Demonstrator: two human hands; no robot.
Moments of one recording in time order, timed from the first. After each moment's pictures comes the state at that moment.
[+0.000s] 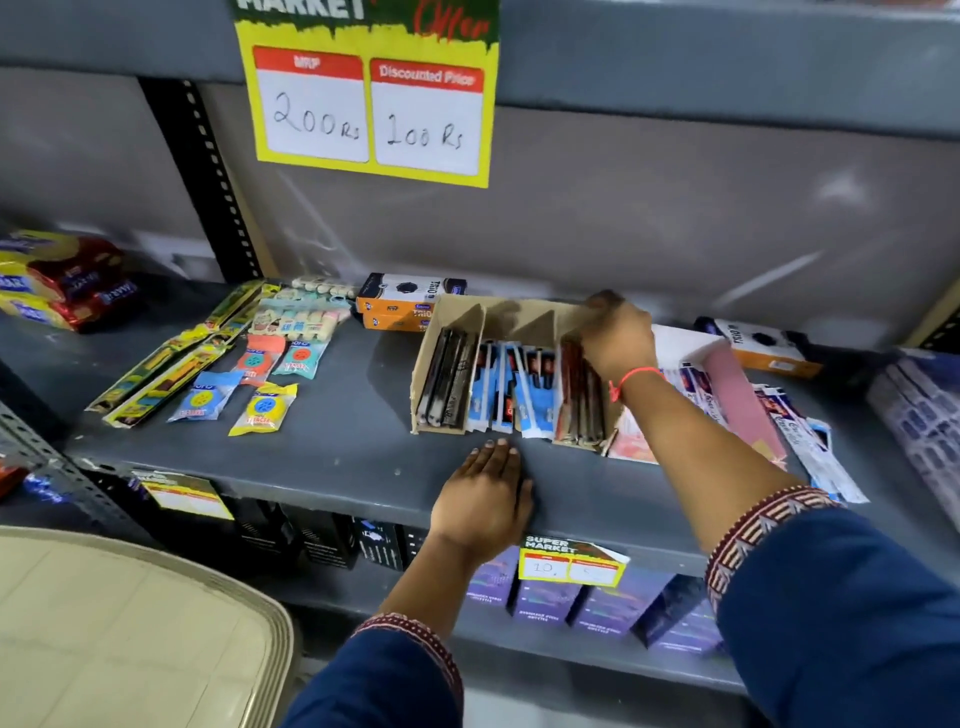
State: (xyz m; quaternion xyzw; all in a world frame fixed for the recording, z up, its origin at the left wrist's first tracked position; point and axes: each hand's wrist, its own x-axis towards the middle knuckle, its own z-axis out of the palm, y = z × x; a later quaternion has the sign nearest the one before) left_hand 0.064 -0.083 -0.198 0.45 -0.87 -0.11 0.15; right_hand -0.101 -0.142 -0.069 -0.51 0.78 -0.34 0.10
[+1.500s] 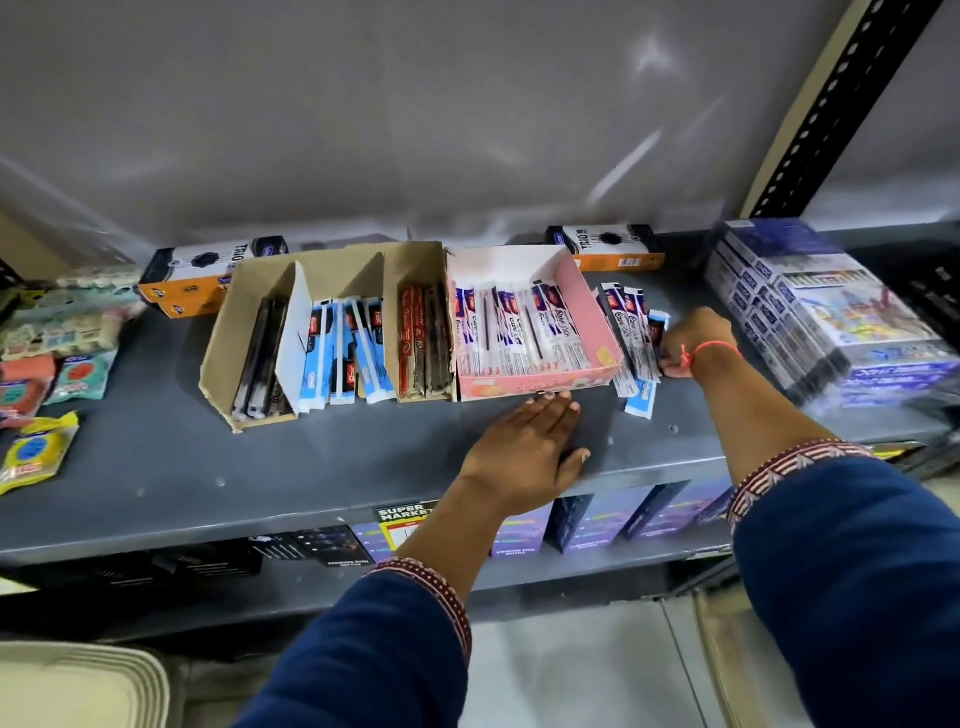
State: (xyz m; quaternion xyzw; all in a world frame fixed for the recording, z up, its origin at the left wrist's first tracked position) left_hand -0.096 -0.050 -0.191 0.22 -0.97 -0.08 0.06; right_hand -0.334 -0.044 -0.145 -0.20 0.92 -0.26 0.23
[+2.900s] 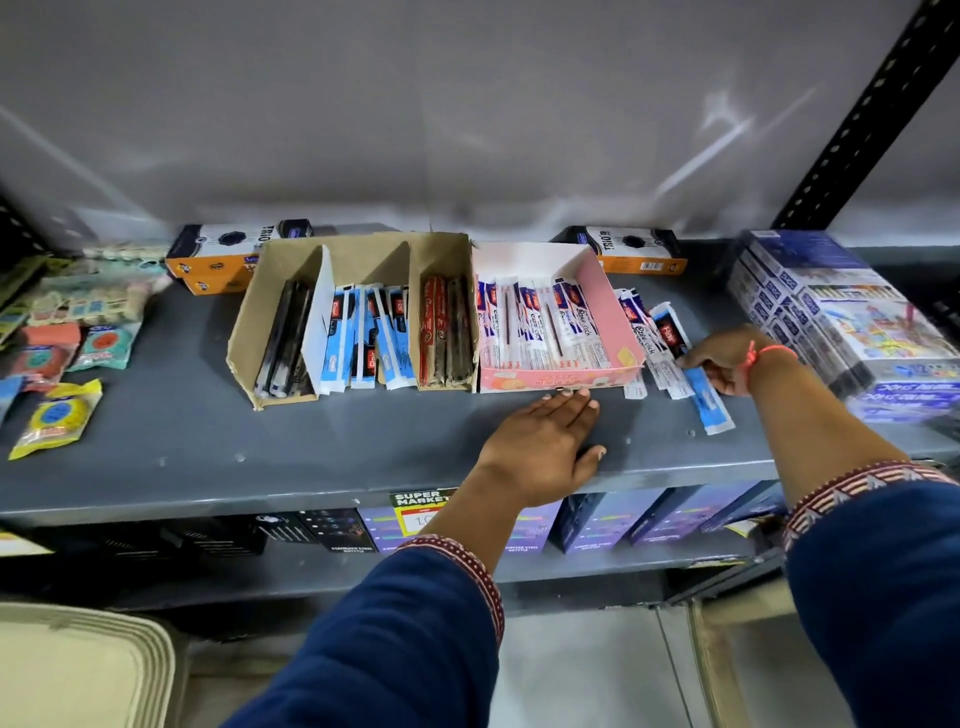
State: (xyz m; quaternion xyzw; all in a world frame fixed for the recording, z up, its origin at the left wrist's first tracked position) left_hand -0.096 -0.052 -0.196 0.21 -0.97 -0.09 0.08; right_hand -0.332 -0.023 -0.132 -0.16 0.86 -0.30 0.37
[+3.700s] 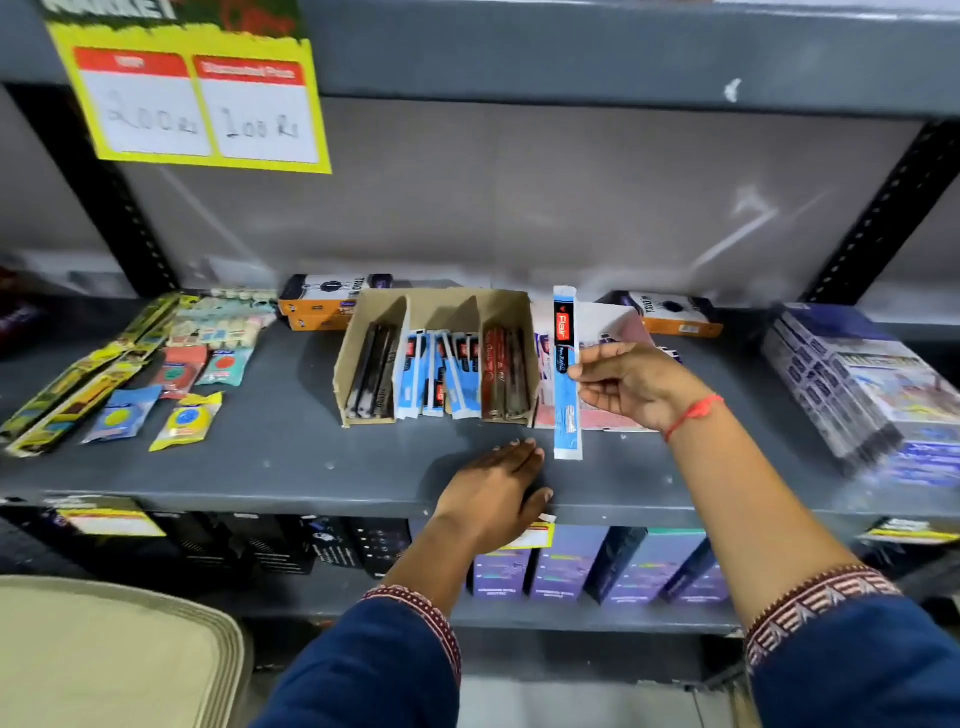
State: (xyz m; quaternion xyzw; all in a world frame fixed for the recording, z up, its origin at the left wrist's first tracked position) left_hand 0.003 -0.055 -0.187 0.33 -0.94 -0.09 0.08; right_hand -0.173 -0.044 -0.069 -0.29 0.61 -0.49 0.56
